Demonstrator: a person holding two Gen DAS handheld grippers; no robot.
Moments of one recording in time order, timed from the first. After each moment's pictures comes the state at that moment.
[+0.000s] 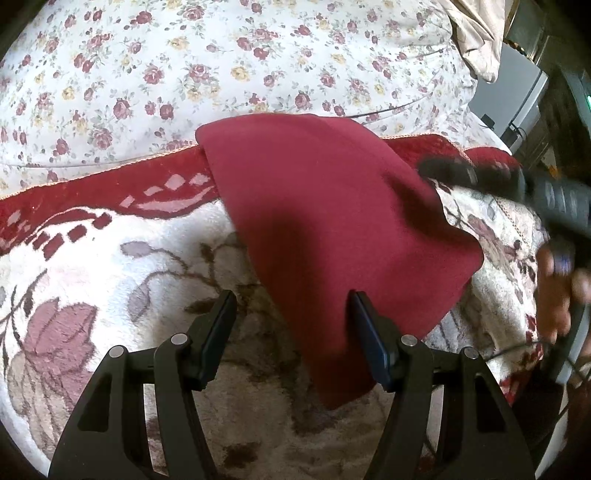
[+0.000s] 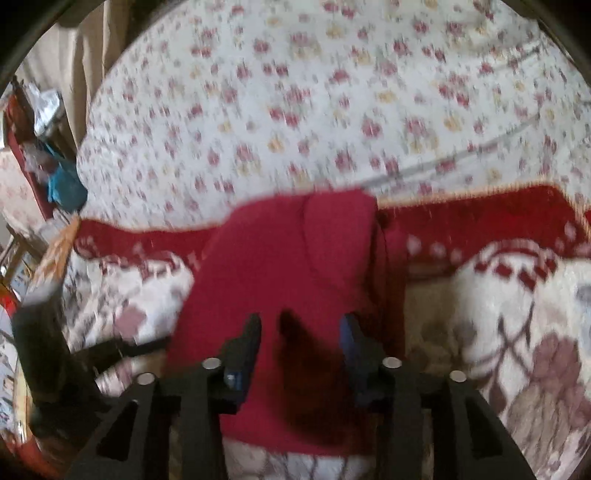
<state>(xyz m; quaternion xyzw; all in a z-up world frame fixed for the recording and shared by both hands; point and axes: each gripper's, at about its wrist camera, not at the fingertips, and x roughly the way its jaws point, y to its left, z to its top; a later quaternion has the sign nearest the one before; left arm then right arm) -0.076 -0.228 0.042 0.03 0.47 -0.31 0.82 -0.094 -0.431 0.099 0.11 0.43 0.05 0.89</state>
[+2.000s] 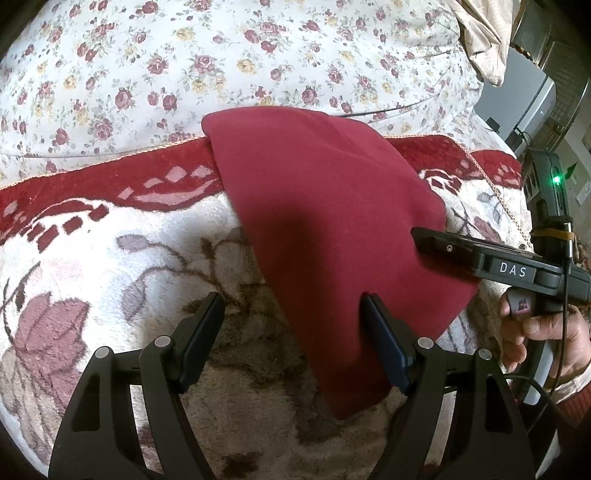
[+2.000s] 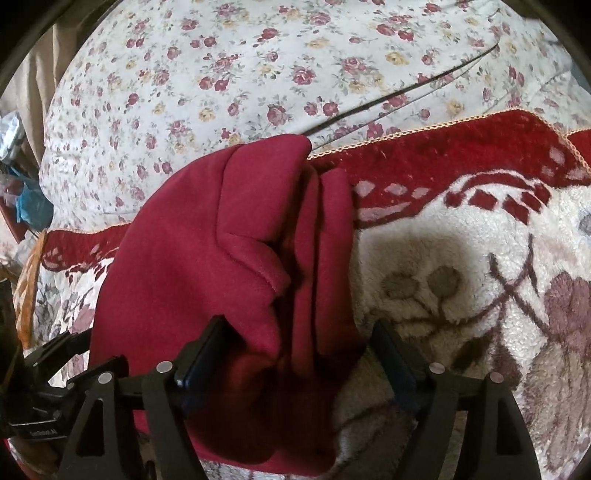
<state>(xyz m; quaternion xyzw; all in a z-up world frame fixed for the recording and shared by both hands) -0.071 -0.227 0.032 0.02 0.48 -0.31 0.82 -0.109 -0.469 0.026 0.16 0.48 -0.01 0.86</state>
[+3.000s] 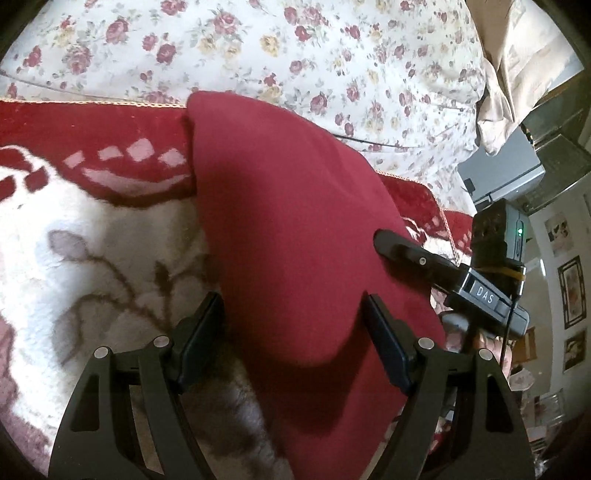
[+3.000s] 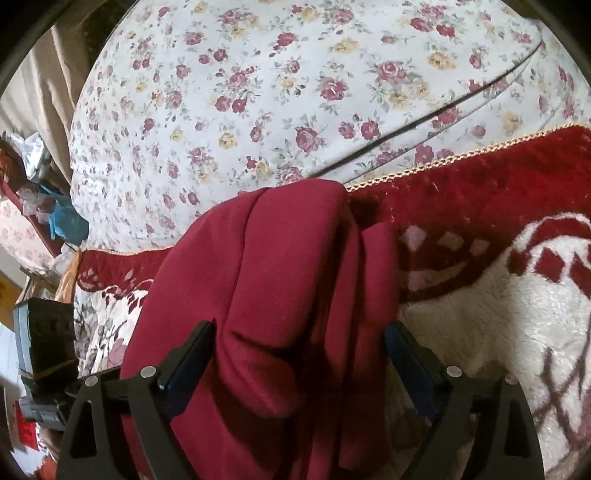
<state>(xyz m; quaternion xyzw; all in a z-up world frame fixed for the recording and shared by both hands) -0.015 -0.233 0.017 -0.15 0.54 -0.35 0.75 -0.049 -0.487 0.020 0.22 0.46 0.08 0.86</state>
